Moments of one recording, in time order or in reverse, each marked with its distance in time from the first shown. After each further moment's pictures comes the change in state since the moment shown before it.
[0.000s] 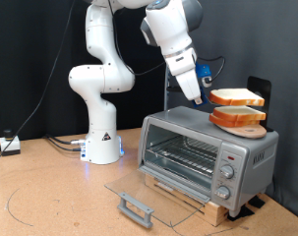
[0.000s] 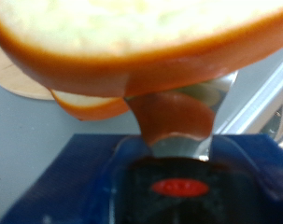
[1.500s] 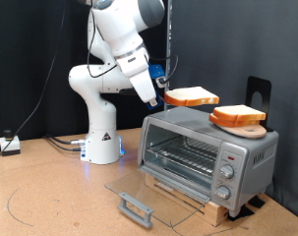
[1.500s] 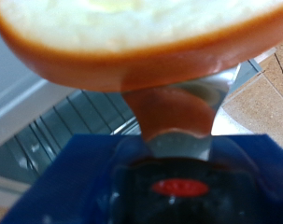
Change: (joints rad) arm -0.099 -0.019 -0.251 -0.019 -0.150 -0.216 -0.437
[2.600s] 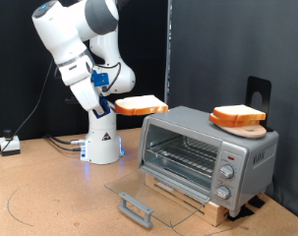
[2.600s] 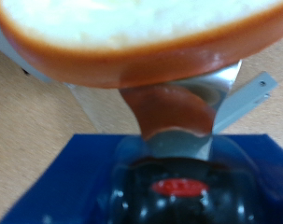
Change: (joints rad) arm -0.127 0.063 -0.191 0.012 -0.158 -0.019 -0.264
